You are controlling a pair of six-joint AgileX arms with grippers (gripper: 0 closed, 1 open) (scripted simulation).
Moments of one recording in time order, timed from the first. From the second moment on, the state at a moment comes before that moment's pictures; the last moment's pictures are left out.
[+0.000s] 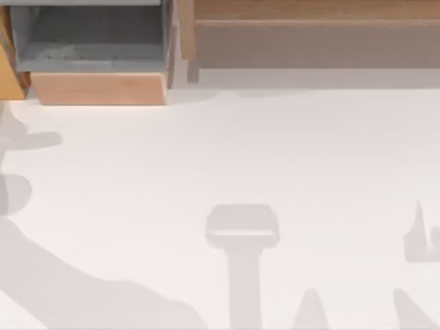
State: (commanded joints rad) left arm 0.42 2.31 1.14 1.14 0.46 1.57; right arm 0.00 0.00 0.00 0.00 0.00 0.00
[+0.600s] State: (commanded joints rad) left arm 0.39 2.36 1.25 1.08 0.43 1.57; right arm 0.00 0.00 0.00 0.00 0.00 0.00
